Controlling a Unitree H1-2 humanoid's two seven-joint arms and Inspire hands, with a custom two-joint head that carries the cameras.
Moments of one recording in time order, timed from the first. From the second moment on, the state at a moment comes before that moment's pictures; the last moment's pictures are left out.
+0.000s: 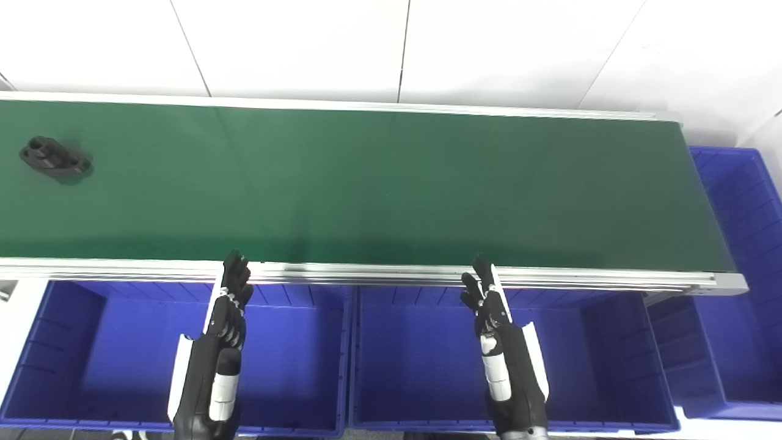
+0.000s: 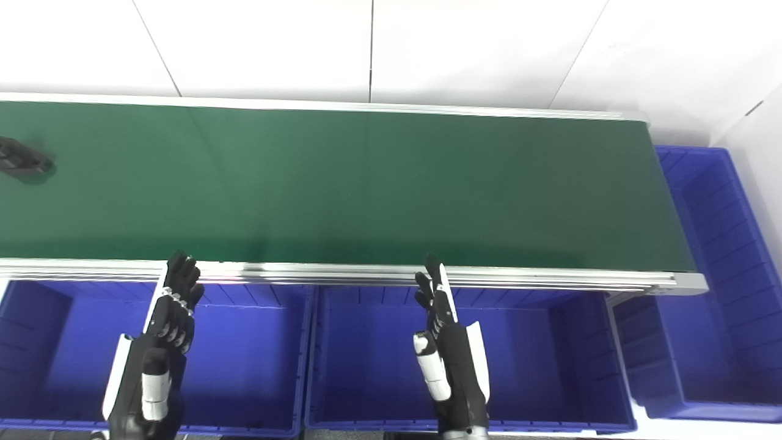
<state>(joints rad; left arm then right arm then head) 0.72 0.02 -0.22 -0.40 0.02 -0.30 -0.03 0.67 0.05 0.32 -0.35 -0.17 -0.19 -0.06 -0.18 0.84</state>
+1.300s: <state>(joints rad) 0.71 0.02 -0.22 -0.39 0.03 -0.26 -0.05 0.66 0.04 0.32 -0.32 -0.18 -0.19 -0.05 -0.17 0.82</state>
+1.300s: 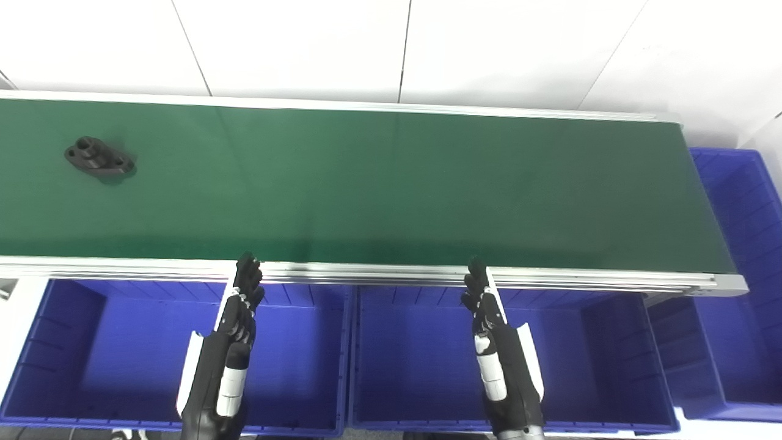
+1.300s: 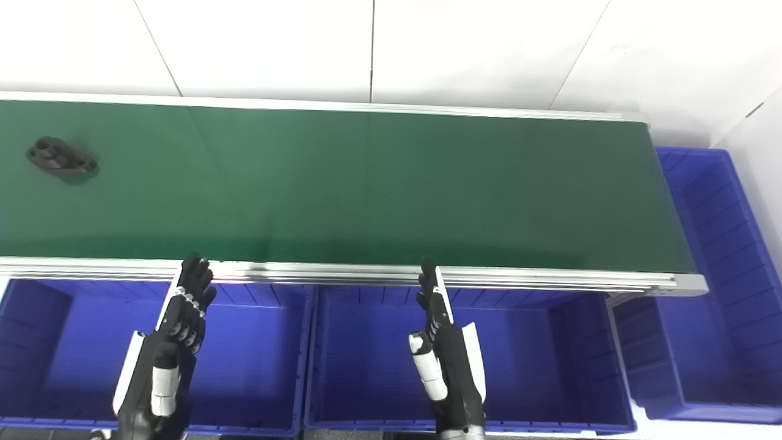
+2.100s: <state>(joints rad) 0.69 0.04 -0.23 -0.37 0.02 -0.26 -0.06 0.66 0.04 0.32 -0.30 -0.16 -0.19 -0.05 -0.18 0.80</state>
